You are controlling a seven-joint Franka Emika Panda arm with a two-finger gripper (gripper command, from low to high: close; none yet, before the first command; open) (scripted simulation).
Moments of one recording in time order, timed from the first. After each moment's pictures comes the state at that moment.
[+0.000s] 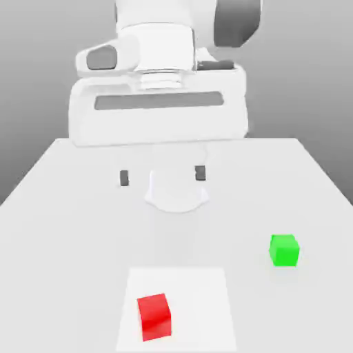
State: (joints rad) arm 0.08 -0.16 -0.13 -2.47 0.07 2.57 0.51
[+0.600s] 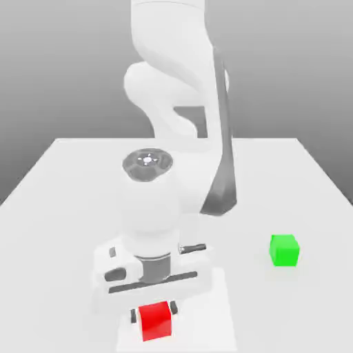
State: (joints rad) arm 0.02 0.34 -0.09 -2.53 0.10 2.86 0.36
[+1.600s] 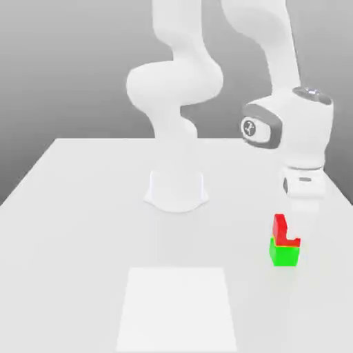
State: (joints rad) arm 0.53 0.04 0.21 -2.87 -0.04 2.90 0.11
